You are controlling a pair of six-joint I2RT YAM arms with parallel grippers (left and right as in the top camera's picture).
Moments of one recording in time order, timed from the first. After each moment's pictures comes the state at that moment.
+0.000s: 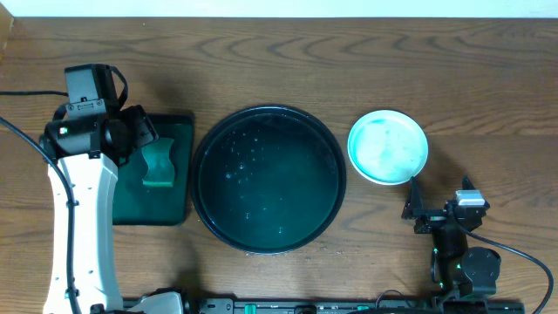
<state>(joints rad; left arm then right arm) 0.18 1.39 1.34 -1.04 -0.13 -0.31 0.00 0.01 0.01 -0.07 -0.03 0.03</state>
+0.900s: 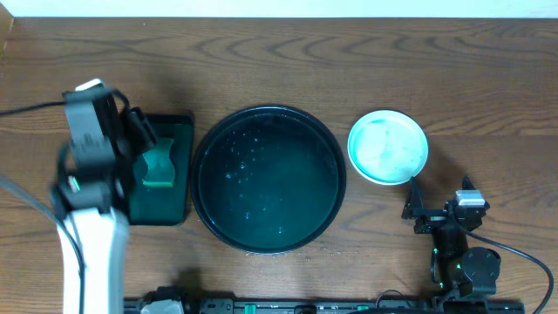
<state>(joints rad) 0.13 1.11 1.09 -0.70 -0.20 -0.25 0.01 0.01 0.01 -0.07 -0.03 0.04</state>
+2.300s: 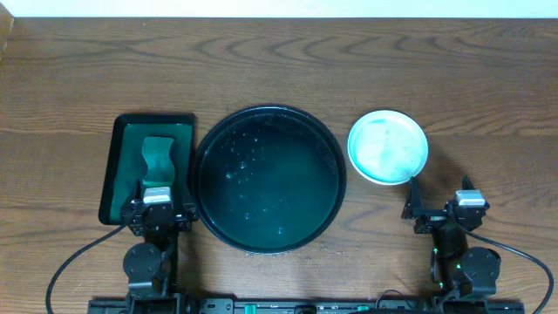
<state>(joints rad) 0.04 0.01 0.03 -0.12 -0.08 0.10 0.01 0.01 0.01 -0.07 -0.03 0.04</state>
